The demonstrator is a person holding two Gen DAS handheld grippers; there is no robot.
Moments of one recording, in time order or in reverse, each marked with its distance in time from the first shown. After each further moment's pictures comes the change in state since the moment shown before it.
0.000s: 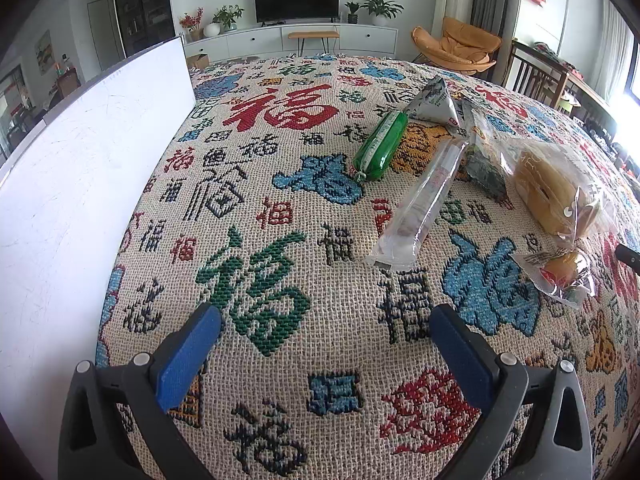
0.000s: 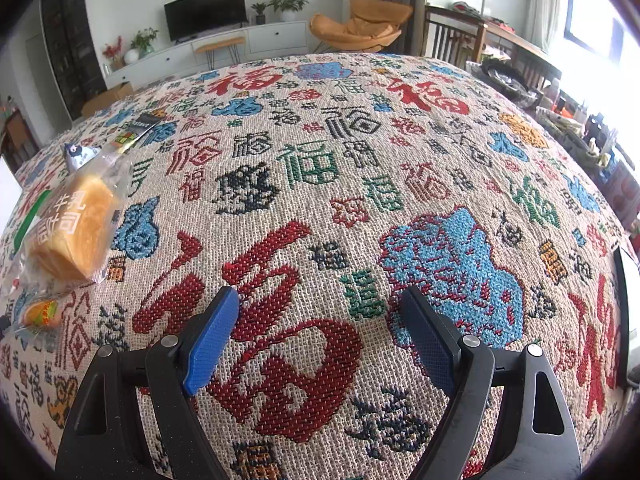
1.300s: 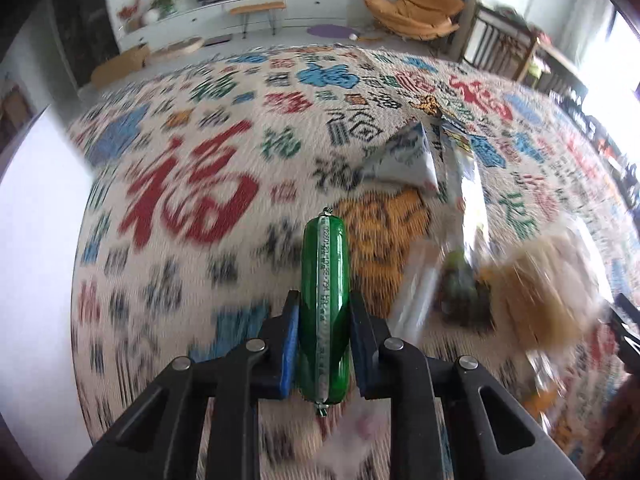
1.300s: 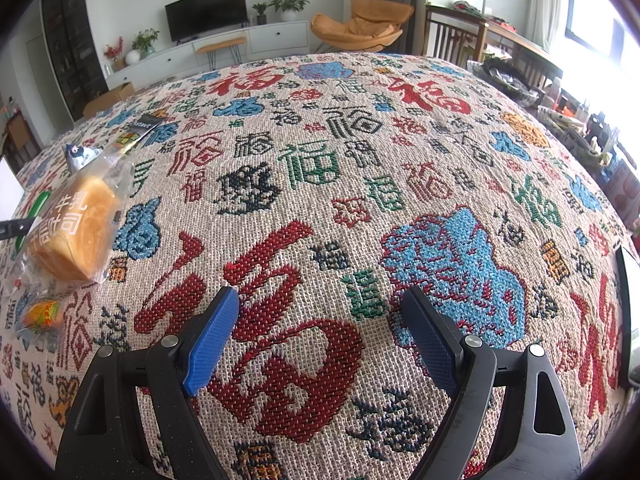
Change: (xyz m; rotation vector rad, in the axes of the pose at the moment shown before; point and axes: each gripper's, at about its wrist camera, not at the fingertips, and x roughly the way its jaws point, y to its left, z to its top) left arm 0.048 -0.024 0.105 0.095 0.143 -0.135; right arm 0.001 0.000 0.001 0.002 0.002 0.005
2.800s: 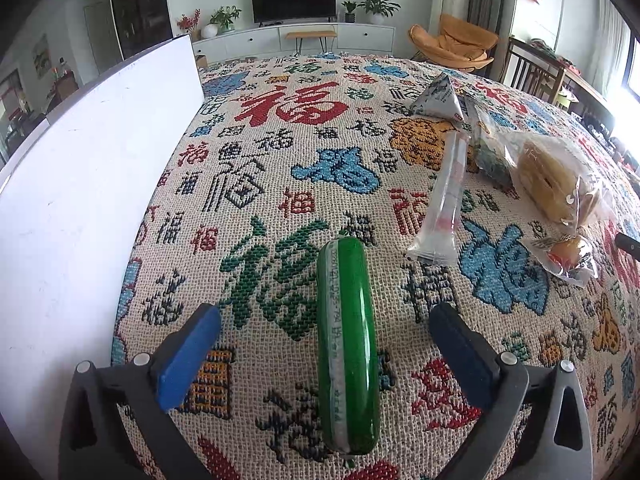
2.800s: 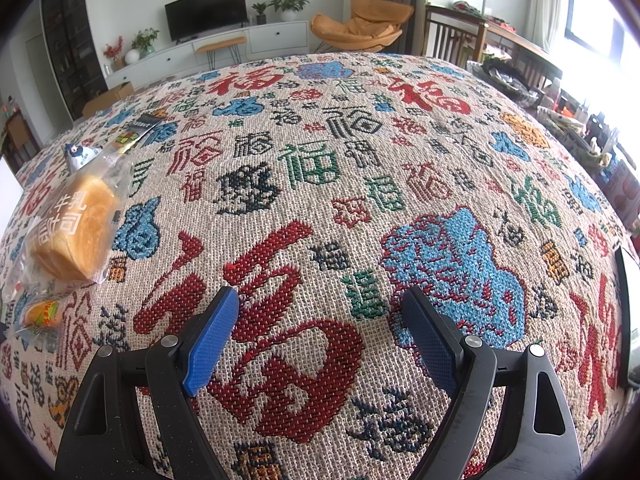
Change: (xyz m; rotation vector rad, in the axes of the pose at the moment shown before) left arm -0.040 0.021 -0.122 -0.074 -0.139 0.137; right arm 0.000 0.000 0.000 0.000 0.003 -0.004
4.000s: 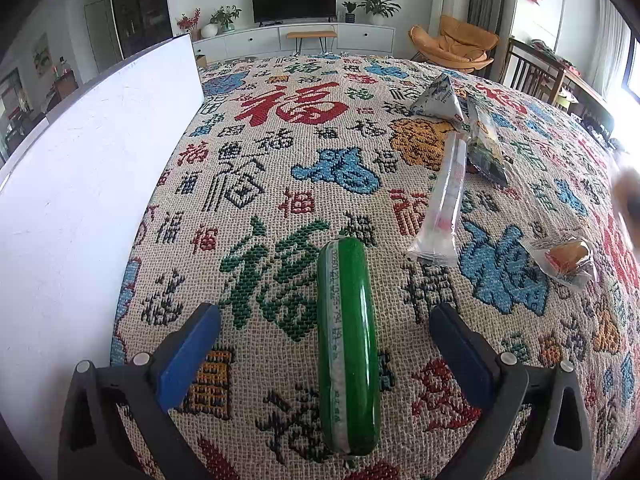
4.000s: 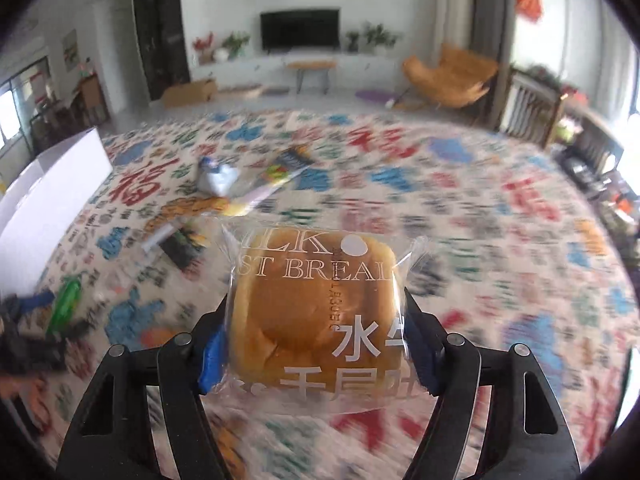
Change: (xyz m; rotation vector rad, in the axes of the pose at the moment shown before) left arm 0.001 0.000 0.001 -0.001 0.000 -0.001; right arm -0.054 0.100 0.019 -0.231 -0.141 0.172
